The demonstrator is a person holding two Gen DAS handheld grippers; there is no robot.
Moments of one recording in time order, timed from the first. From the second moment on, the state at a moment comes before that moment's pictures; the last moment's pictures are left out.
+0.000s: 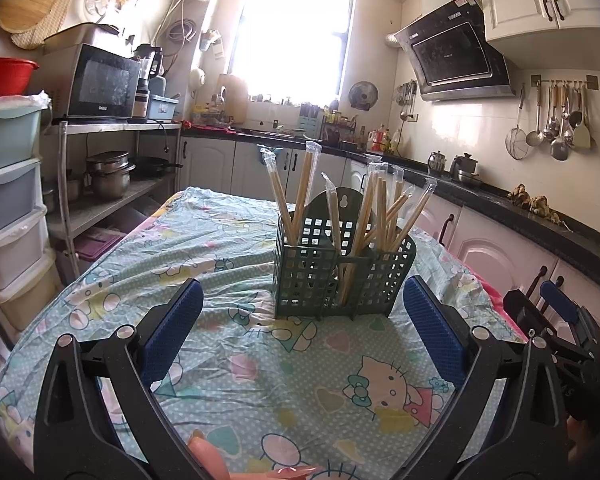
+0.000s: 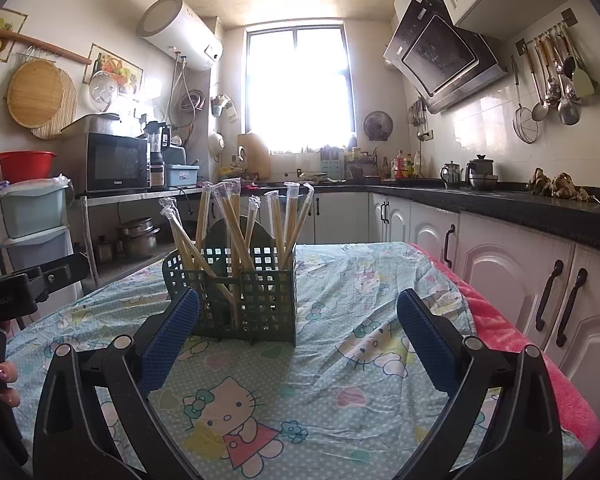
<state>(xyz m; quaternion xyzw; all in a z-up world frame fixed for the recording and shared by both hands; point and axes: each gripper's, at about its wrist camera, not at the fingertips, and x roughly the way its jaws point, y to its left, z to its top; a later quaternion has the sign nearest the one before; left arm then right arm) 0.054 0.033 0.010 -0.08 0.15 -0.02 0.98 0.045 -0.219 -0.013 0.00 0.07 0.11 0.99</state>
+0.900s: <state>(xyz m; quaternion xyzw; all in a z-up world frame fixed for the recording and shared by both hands) 0.053 0.036 0.008 -0.08 0.16 -0.01 0.98 0.045 -0.219 -0.011 0.00 0.07 0.11 0.99</state>
